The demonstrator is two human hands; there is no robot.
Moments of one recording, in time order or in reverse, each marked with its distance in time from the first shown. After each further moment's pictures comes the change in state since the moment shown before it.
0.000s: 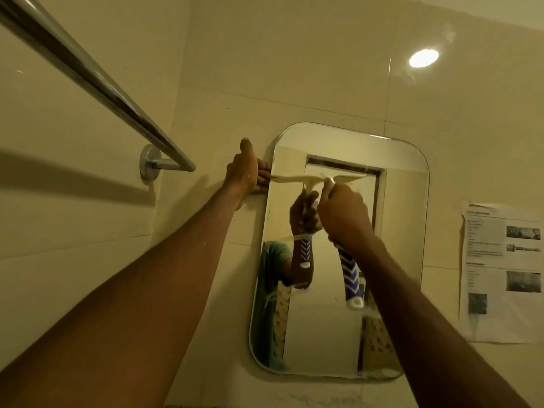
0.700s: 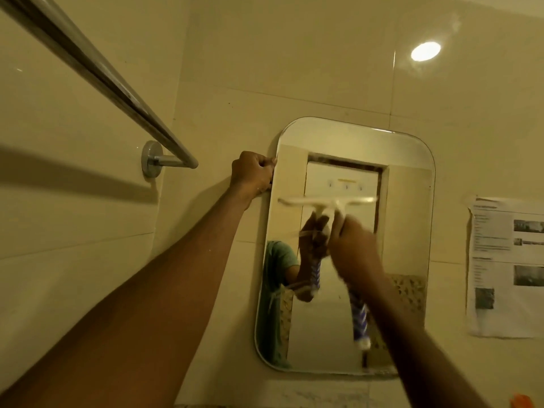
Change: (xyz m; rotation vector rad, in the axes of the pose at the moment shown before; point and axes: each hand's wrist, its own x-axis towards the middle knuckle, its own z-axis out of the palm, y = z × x) left_hand -0.001 -0.010 0.005 0.289 0.105 0.221; right_hand -0.041 0.047 0.021 -0.007 0.003 0.045
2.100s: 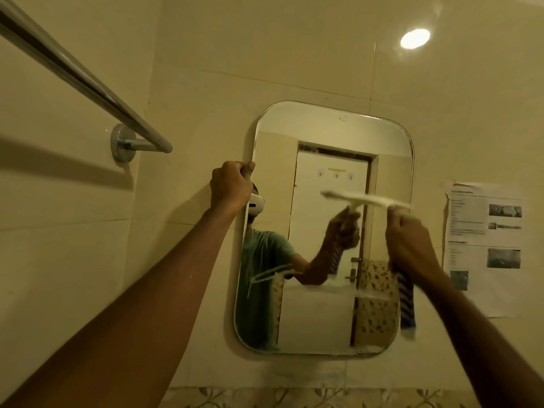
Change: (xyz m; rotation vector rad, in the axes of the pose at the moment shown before) left_hand -0.036 -0.024 0.020 0.304 0.173 0.108; right_hand 0.014 0.086 -0.079 0.056 0.108 0.137
